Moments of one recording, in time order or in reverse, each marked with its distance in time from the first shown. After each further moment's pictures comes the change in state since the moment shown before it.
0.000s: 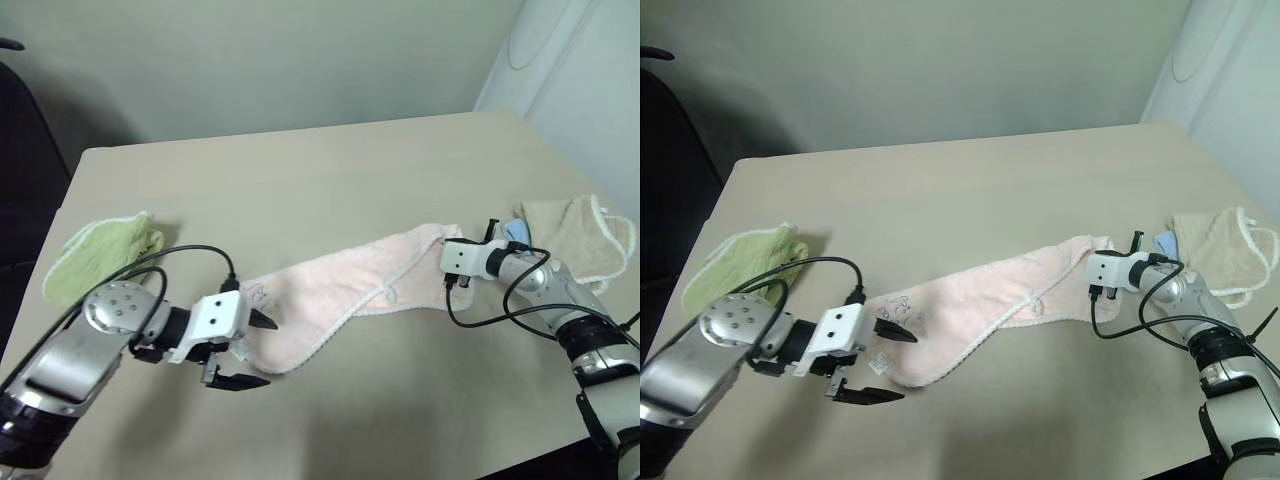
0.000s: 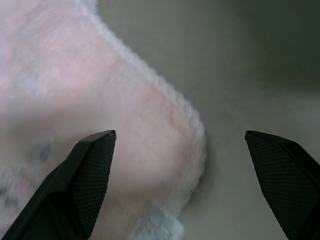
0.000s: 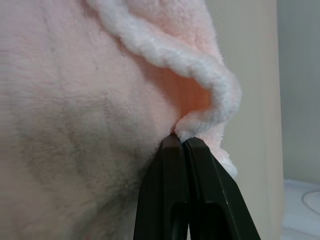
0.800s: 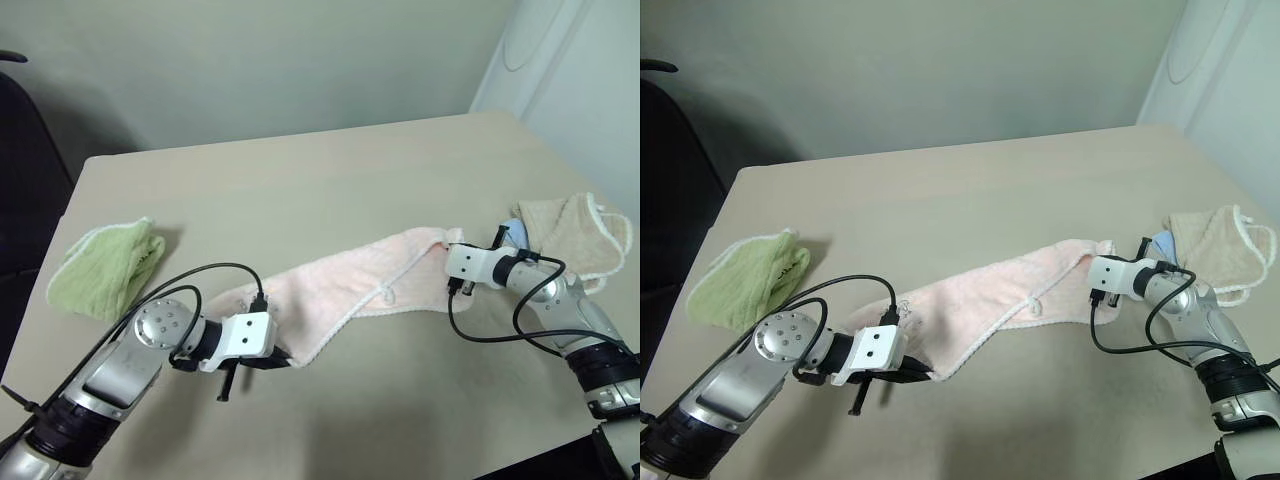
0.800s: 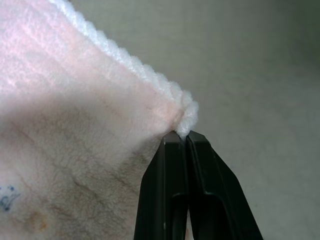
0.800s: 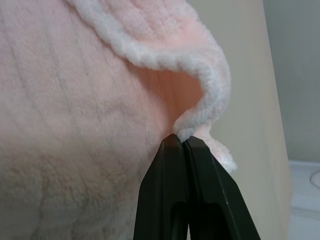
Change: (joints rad) left arm 0.025 -0.095 -0.063 0.066 0.105 -0.063 0.062; right arm 0.130 -0.016 -0.085 -0.277 0.062 0.193 0.090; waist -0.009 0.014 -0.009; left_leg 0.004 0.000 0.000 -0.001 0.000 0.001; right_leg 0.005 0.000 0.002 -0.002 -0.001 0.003
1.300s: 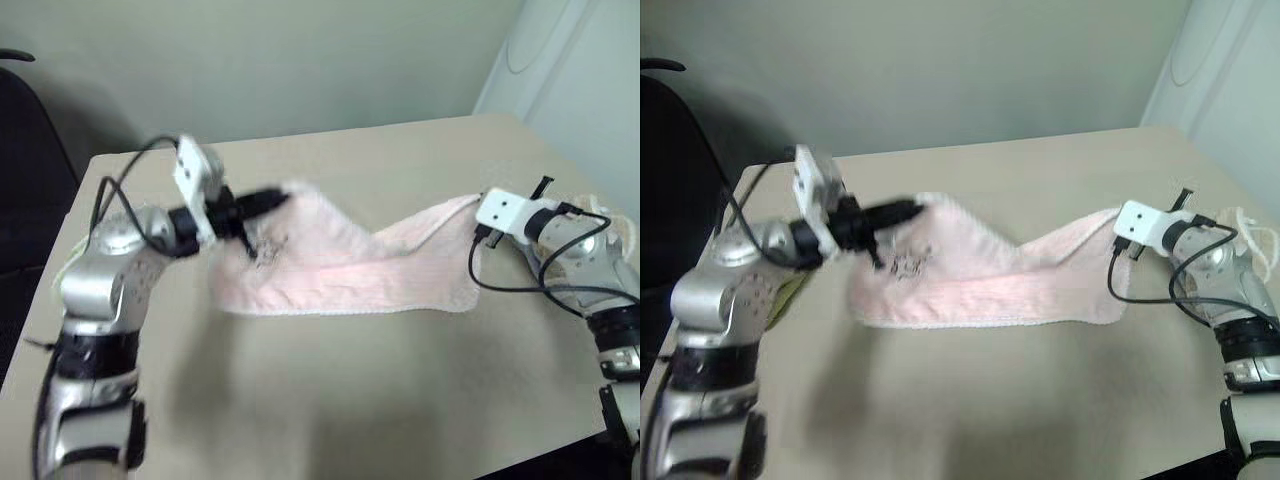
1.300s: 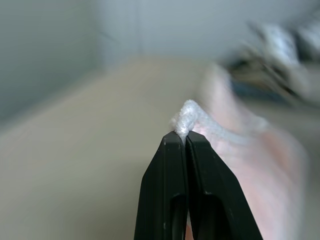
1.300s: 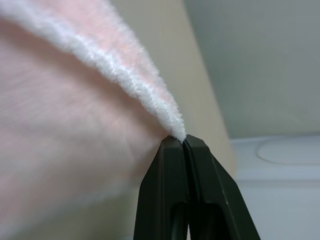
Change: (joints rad) left arm -0.554 -0.333 0.387 0.278 -0.348 0.335 0.498; right arm -0.285 -0.047 -0.080 0.196 0.047 -0.004 -0.011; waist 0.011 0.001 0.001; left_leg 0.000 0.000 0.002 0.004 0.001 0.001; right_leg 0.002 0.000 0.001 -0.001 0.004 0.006
